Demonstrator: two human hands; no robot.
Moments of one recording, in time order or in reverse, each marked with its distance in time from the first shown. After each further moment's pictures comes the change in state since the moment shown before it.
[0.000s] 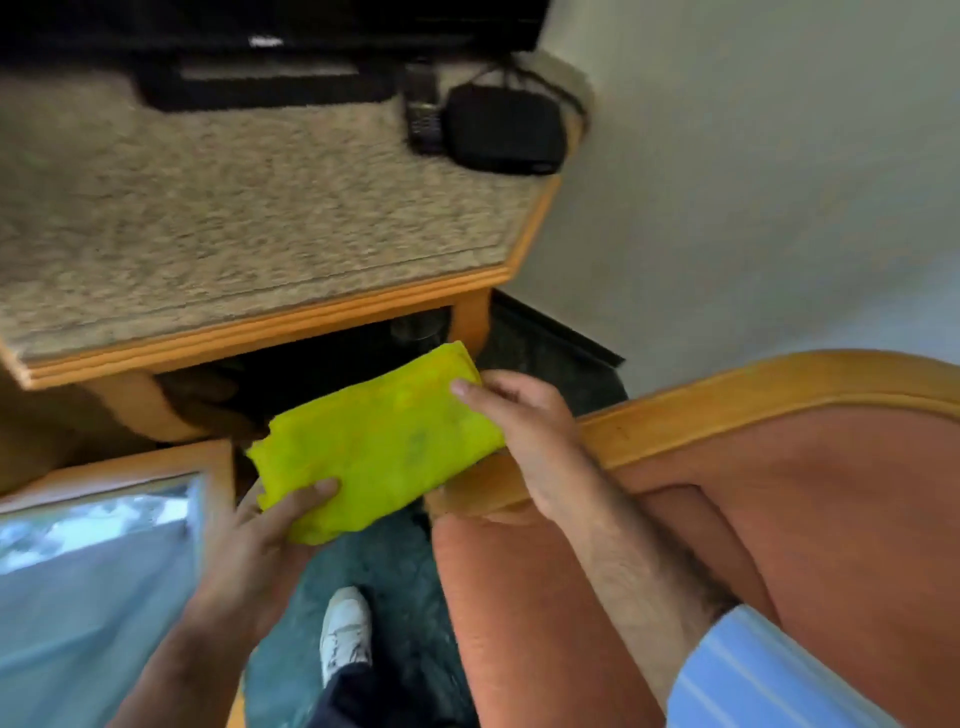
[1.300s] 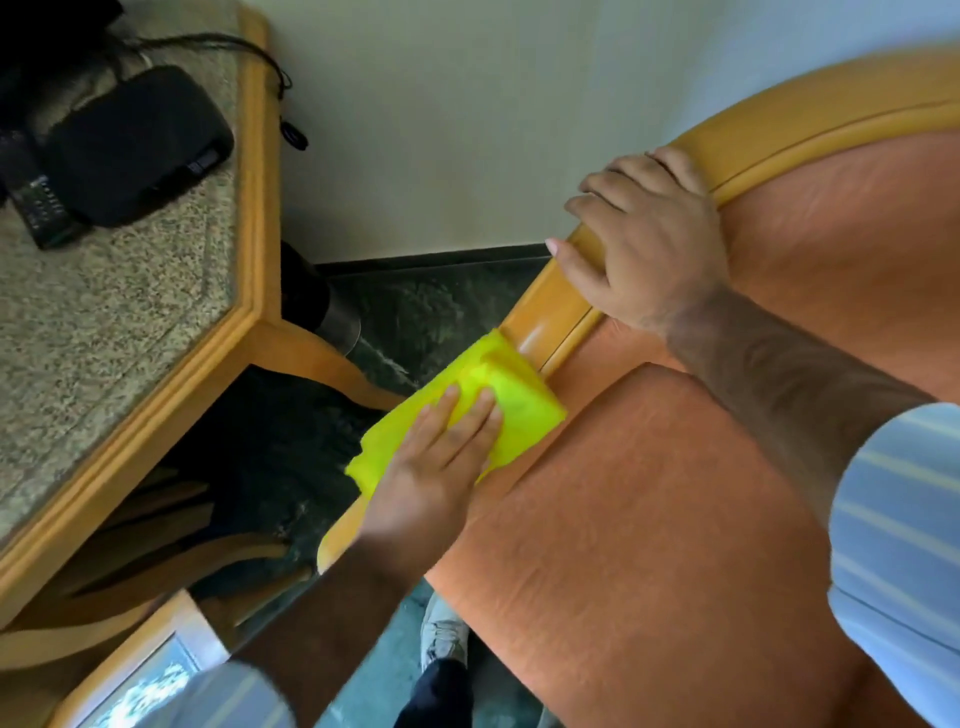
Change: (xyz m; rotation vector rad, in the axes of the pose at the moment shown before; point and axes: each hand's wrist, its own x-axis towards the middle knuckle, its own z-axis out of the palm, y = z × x) left_hand 0.080 -0.115 0.216 1.922 -0.847 1.082; right_hand 0.053 0.051 -0.318 -1.471 0.786 -0.620
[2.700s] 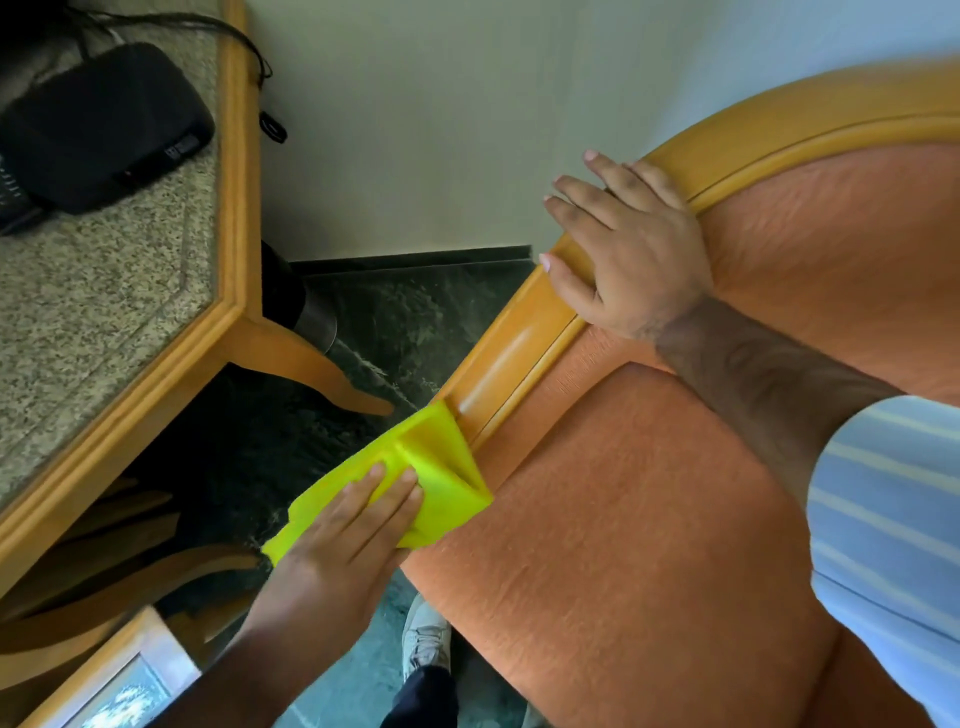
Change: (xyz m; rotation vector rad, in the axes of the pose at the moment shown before) left_hand -0.090 -0.039 -0.016 0.003 -0.049 0.097; right_hand -0.005 -0.004 0.002 -0.058 -0.060 -0.072
